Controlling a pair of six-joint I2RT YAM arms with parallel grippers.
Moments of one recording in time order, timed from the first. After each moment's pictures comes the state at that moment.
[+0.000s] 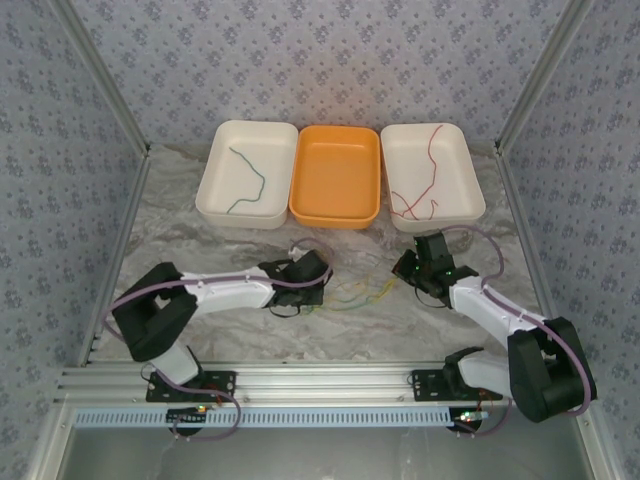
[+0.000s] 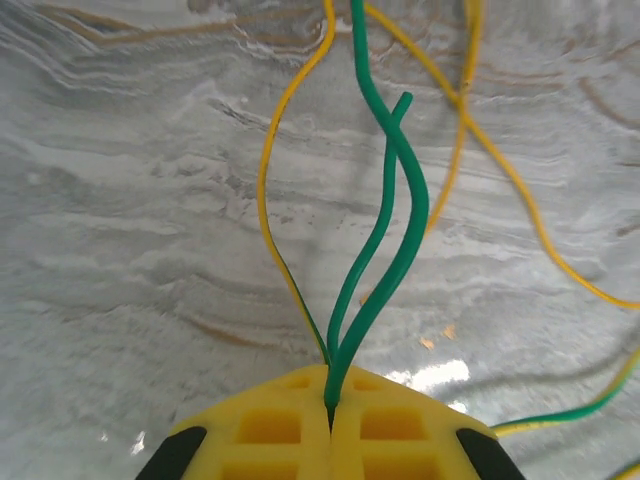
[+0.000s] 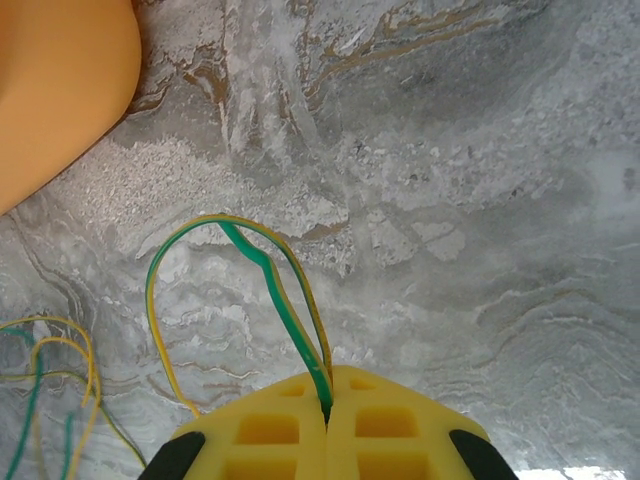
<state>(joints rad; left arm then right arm) -0.99 1.60 0.87 -0.37 -0.17 -0.86 0.32 1.19 0.52 -0.21 -0.06 0.83</state>
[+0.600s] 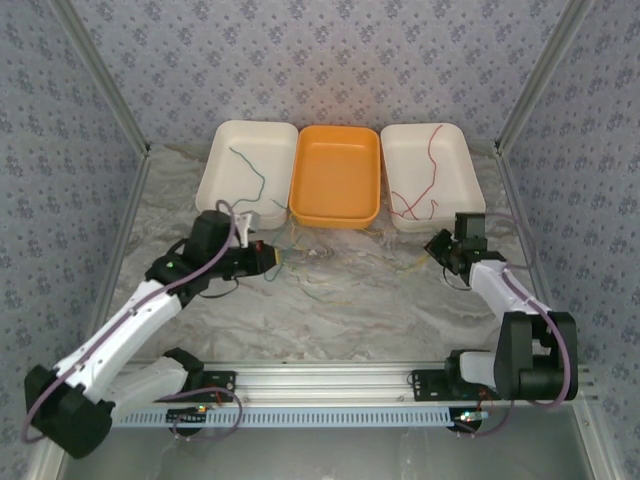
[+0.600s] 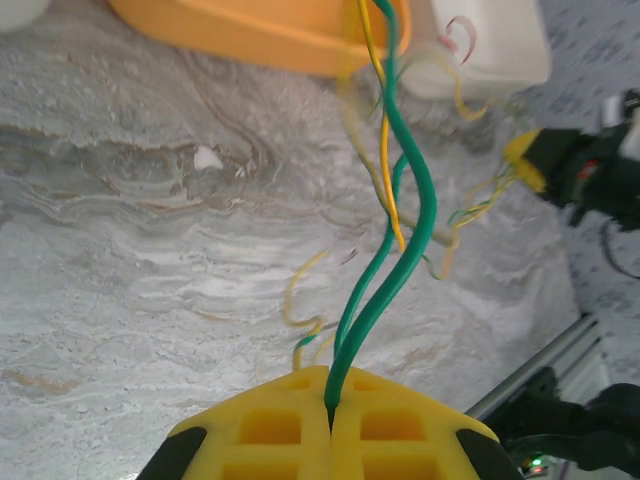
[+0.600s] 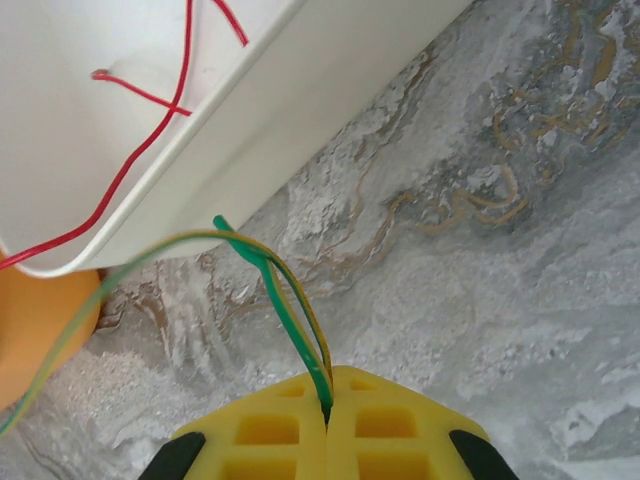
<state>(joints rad) -0.53 0.96 0.84 -0.55 0.37 -0.62 -0.02 1.28 0.64 -0.24 -0.13 0.71</state>
